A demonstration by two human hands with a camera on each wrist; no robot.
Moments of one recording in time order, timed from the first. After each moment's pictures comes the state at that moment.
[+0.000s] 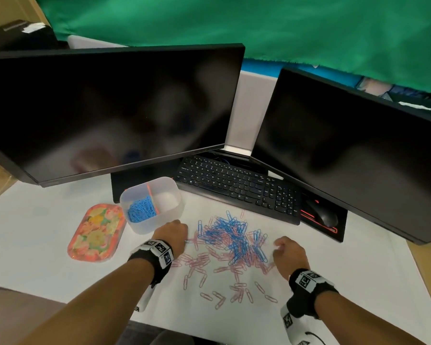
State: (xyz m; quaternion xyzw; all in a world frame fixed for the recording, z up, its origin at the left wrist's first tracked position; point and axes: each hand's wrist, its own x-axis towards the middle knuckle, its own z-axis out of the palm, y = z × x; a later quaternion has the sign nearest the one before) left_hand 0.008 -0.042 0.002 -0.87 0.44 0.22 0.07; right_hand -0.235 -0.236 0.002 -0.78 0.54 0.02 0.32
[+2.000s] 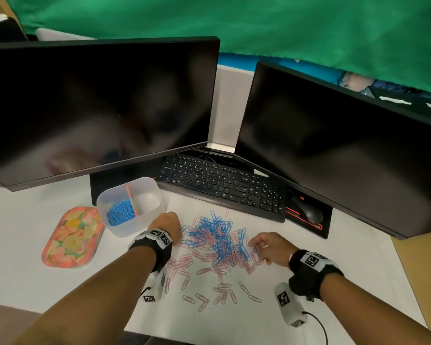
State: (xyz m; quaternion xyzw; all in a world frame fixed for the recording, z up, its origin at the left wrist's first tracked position) left_hand 0.008 -0.093 -0.001 -0.92 0.28 0.29 -0.04; right_hand -0.229 -0.273 0.026 -0.75 0.39 0.20 0.49
